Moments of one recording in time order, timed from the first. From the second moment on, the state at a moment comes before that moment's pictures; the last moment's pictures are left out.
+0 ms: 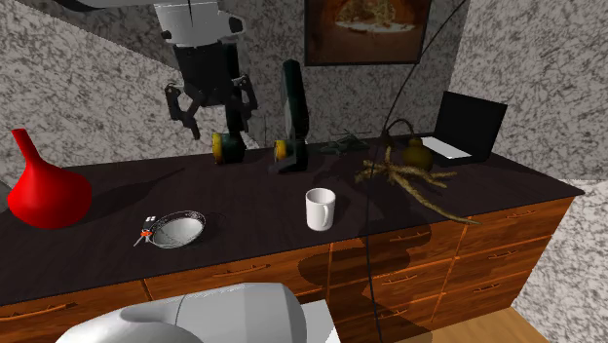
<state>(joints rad) 0.00 -0.82 -0.04 -2.33 -0.12 1.63 0.01</state>
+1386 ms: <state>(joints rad) -0.04 -0.34 -0.36 -2.38 -0.21 2.06 -0.34</state>
